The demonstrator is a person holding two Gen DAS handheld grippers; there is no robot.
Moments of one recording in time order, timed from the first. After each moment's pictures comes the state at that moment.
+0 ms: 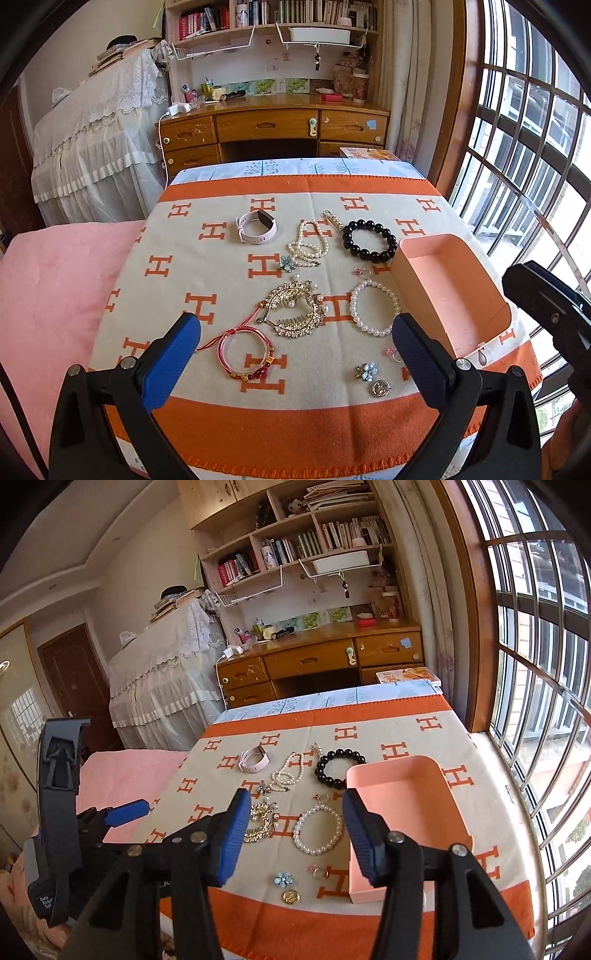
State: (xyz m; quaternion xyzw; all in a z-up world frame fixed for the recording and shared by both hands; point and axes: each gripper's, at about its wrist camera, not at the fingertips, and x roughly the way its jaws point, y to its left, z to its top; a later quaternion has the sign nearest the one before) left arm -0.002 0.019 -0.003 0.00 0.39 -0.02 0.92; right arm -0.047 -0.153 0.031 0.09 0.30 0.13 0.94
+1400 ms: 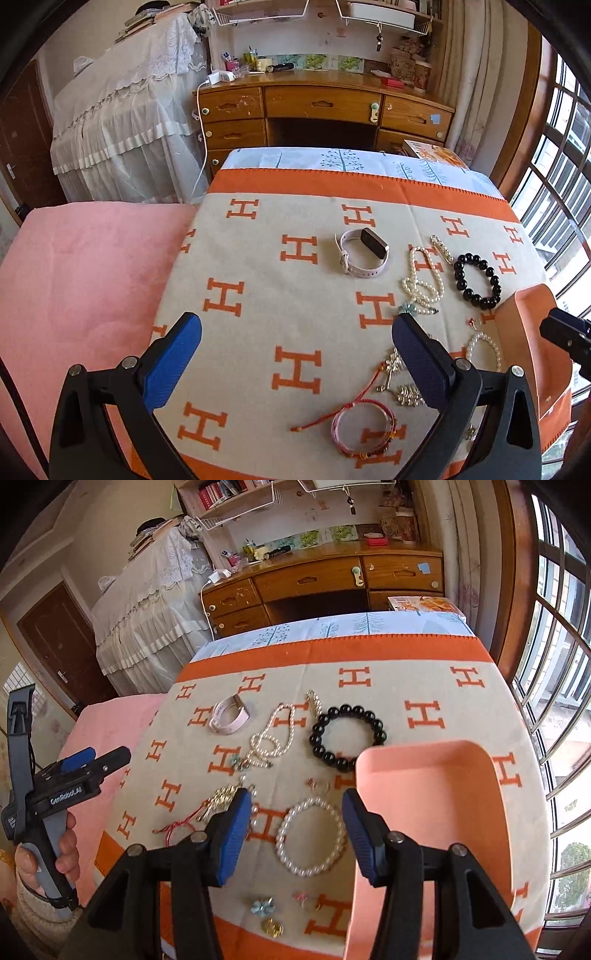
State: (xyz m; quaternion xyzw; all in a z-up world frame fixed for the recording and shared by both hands) left arm 0.118 0.142 -0.024 -0.03 0.45 0.03 0.89; right arm 0.087 -0.135 -0.014 0.07 0.45 0.14 0.88
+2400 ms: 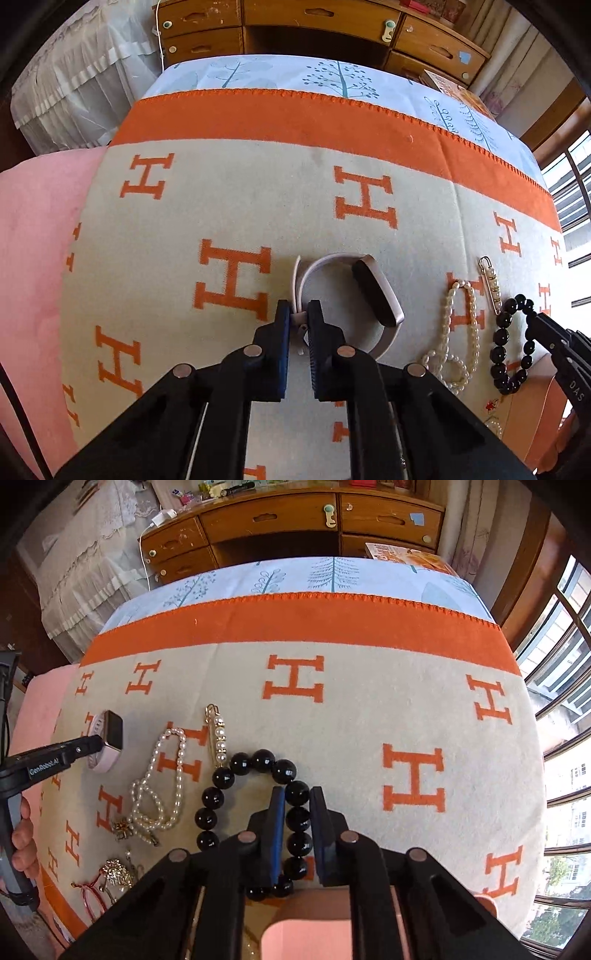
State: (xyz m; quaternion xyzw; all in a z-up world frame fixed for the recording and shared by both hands) left arm 0.282 0.116 -0.123 -0.06 0.60 0.02 0.80; right arm 0.220 -0.146 -0.084 0.02 0.56 0.08 0.83
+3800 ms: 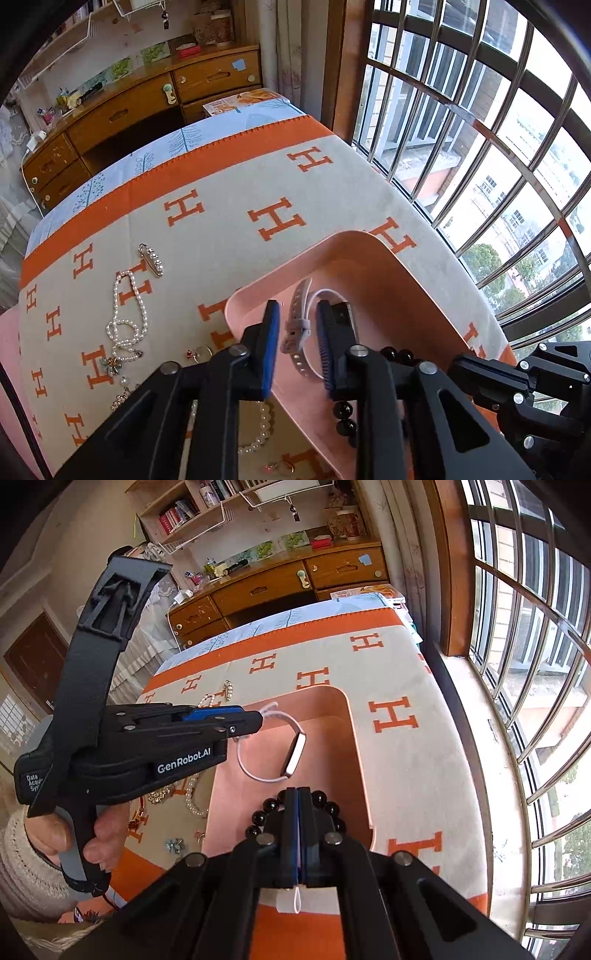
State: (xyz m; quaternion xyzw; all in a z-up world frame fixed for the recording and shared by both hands) left arm 0.150 -0.161 -0.055 0.11 0.49 -0.21 0.84; right arm 0.024 -0.262 -0.042 0.12 0.44 0.10 0.88
